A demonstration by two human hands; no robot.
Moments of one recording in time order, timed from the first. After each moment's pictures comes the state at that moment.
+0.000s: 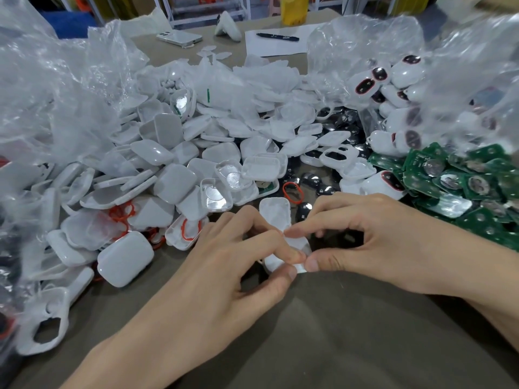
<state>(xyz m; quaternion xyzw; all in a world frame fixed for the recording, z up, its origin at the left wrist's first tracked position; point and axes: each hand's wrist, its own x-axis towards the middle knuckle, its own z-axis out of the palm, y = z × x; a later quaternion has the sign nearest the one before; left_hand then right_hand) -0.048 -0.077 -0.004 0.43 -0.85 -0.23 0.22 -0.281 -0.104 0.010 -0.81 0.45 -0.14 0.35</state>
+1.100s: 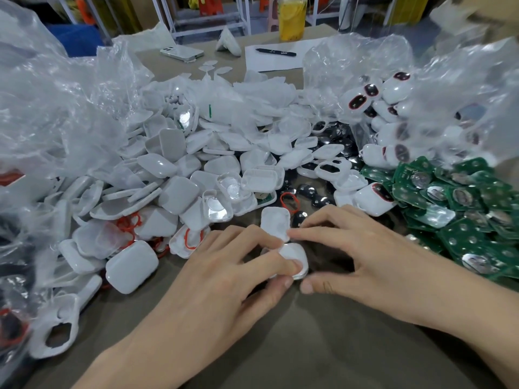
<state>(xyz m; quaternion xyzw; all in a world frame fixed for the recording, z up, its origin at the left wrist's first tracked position) -0.047 -0.077 -0.009 0.39 -0.89 -0.07 0.23 -0.281 -0.090 -0.005 -0.84 0.47 -0.13 0.25</state>
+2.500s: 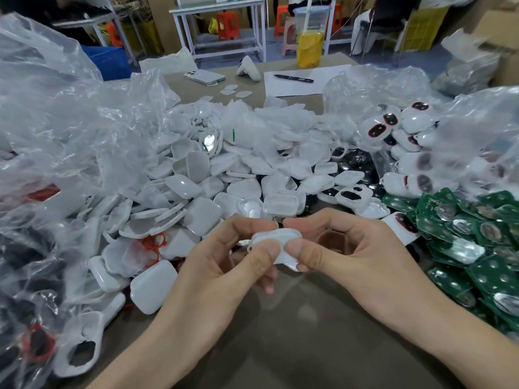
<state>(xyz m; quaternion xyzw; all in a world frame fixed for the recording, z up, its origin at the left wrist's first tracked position) -0.037 -0.092 -0.001 0.42 -0.54 -0.56 0.47 -0.231 -0.098 0.018 -0.60 0.43 -0.45 0.51</state>
